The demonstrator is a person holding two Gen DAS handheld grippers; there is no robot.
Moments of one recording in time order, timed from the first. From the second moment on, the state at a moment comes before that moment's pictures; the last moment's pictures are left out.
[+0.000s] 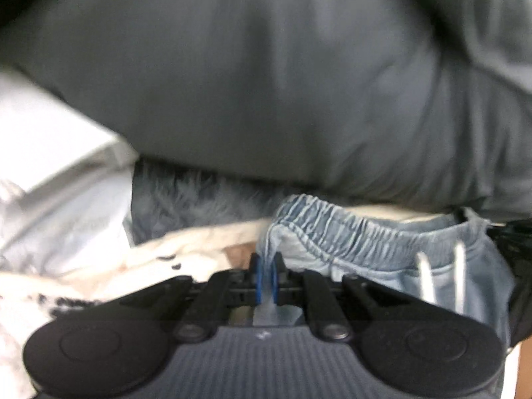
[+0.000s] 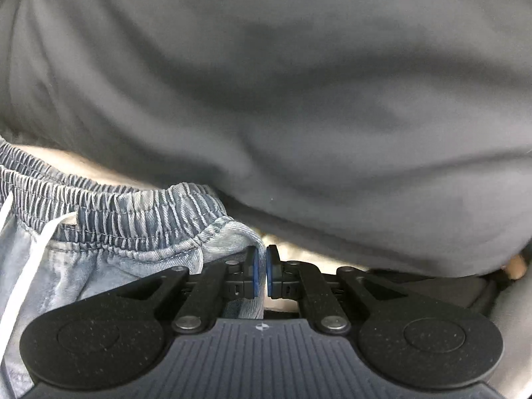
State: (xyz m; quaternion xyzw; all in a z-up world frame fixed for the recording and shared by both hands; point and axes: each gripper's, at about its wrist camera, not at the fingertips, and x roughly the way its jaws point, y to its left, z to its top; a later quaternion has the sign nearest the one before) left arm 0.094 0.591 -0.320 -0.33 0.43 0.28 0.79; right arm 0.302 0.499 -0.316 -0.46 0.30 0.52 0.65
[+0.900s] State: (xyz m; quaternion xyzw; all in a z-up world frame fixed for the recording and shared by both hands) left arm 0.129 0.472 -0.256 -0.10 0.47 0.19 0.85; right arm 0.312 0.235 -0.197 -0.19 0.42 0.50 0.73
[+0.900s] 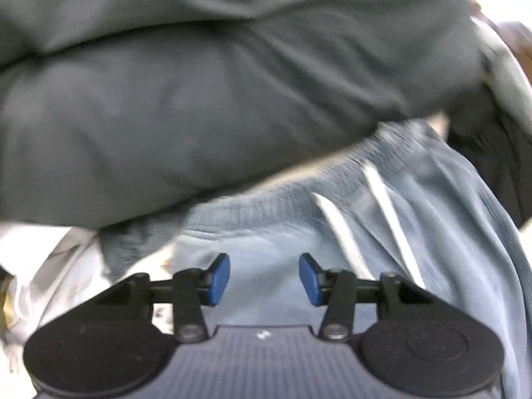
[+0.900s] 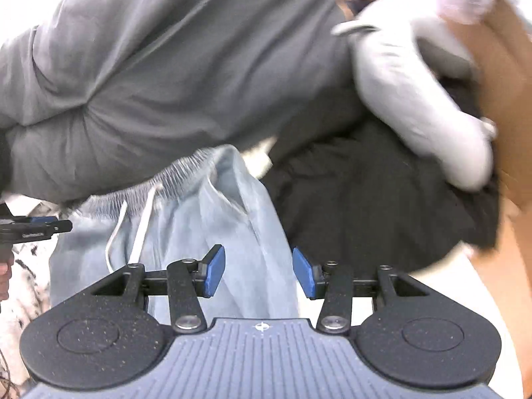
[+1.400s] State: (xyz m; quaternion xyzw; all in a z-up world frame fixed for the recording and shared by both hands) left arm 0.153 0.400 -0.195 -0.08 0.50 0.11 0.86; right arm 0.264 0.072 -0.117 -0.09 0.44 0.42 0.79
